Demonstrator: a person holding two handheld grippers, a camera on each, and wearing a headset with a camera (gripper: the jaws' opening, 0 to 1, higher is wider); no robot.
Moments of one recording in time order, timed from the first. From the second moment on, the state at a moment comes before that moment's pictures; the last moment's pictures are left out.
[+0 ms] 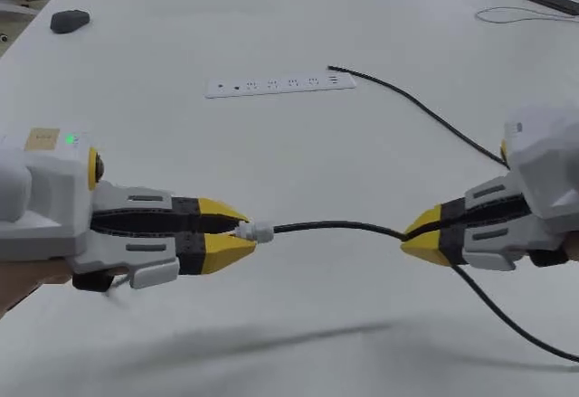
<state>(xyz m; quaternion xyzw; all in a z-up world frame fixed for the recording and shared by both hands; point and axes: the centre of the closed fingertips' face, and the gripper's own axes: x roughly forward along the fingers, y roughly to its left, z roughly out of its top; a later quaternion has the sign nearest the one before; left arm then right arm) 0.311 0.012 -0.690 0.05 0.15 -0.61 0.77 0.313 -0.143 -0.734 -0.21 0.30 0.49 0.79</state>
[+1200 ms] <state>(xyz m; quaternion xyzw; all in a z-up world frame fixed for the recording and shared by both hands) 0.311 0.019 -0.686 0.04 0.15 -0.59 0.79 0.331 -0.093 -0.694 -0.12 0.25 0.50 0.82</state>
